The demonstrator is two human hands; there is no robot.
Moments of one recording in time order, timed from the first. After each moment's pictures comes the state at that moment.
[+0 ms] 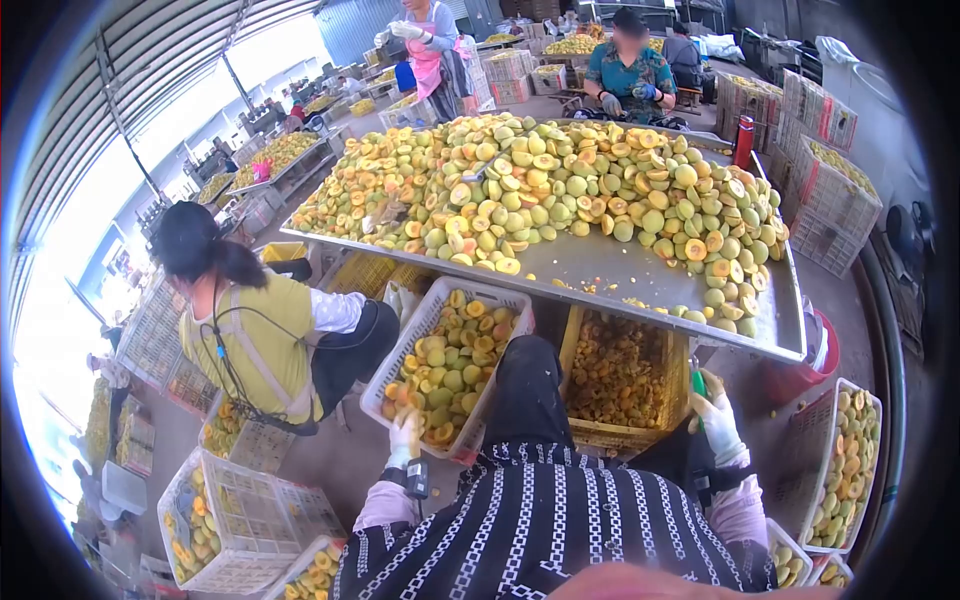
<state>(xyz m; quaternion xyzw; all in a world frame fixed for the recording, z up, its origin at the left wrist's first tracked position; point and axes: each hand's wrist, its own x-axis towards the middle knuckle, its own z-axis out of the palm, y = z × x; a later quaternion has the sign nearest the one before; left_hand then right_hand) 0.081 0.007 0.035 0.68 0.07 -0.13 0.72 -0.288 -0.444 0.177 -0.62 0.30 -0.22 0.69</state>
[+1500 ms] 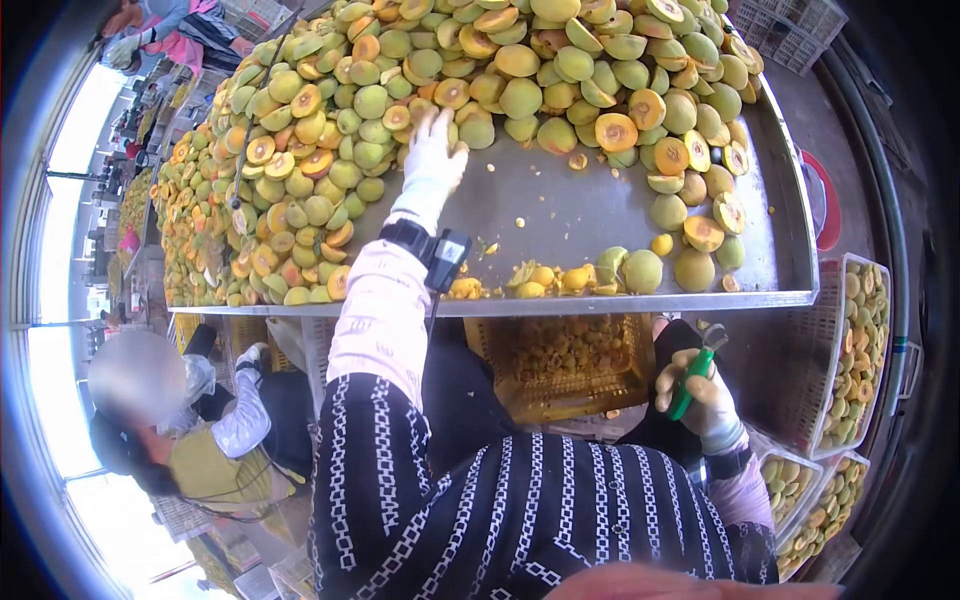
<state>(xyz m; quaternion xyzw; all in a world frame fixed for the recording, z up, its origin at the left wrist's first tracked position) 0.217 -0.617 0.135 0.82 -0.54 0.01 0.20 -0.263 -0.539 0.148 -0.23 0.27 -0.23 0.91</state>
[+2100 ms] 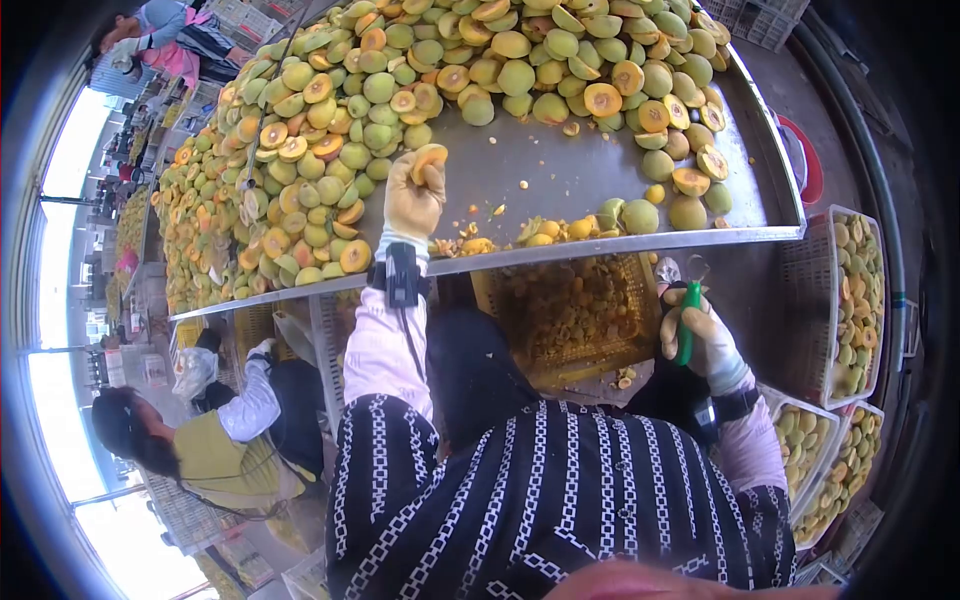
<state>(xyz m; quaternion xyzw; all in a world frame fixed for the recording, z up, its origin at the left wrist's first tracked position) 0.235 -0.518 0.118 0.19 0.00 -0.62 0.76 -0.256 -0.515 0.146 -0.30 0.26 -0.24 0.89</state>
